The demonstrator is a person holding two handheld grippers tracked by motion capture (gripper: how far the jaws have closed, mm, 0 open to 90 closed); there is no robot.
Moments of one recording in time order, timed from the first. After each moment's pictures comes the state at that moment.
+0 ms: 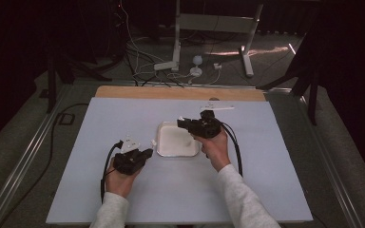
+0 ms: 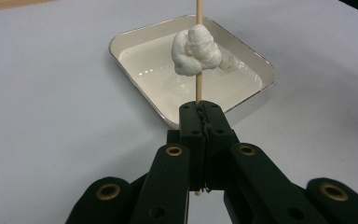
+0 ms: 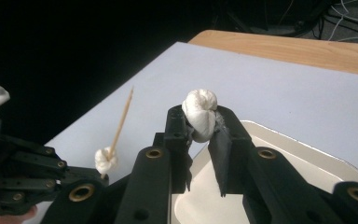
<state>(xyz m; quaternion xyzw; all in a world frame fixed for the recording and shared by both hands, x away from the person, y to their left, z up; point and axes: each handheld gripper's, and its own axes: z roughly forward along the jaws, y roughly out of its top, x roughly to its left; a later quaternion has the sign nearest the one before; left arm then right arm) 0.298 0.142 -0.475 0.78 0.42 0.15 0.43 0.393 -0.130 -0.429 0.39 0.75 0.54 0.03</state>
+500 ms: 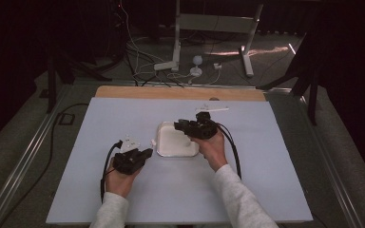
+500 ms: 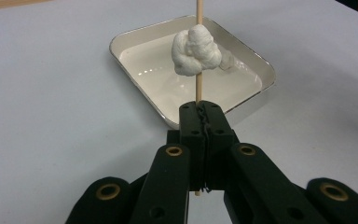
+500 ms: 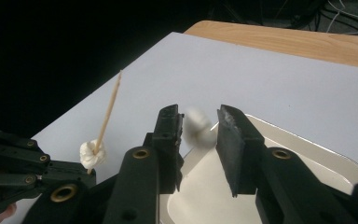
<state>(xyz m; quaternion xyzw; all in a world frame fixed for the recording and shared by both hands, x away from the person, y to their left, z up) 0.298 0.143 -0.474 0.78 0.42 0.15 0.43 0.397 -0.122 -0.438 0.39 0.76 0.52 0.04</state>
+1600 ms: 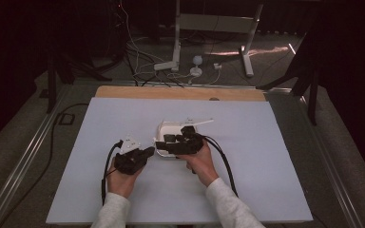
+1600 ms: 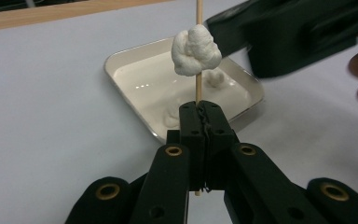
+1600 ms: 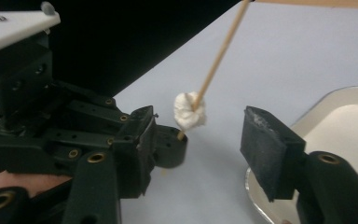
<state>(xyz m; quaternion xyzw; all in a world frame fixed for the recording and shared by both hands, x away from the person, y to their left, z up) 0.295 0.137 -0.469 0.77 0.41 0.16 0.46 0.360 -0.080 -0.455 0.34 0.77 0.53 -0.05</state>
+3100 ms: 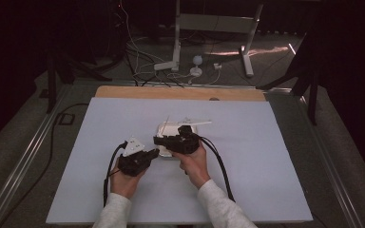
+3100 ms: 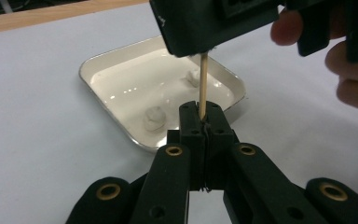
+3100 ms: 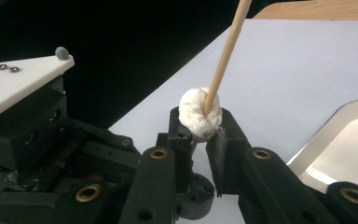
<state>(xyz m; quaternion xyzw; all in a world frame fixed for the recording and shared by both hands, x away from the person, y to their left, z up) 0.294 0.130 -0.473 0.78 0.39 0.15 0.46 0.356 -0.071 -0.450 0.36 0.74 0.56 -0.05</state>
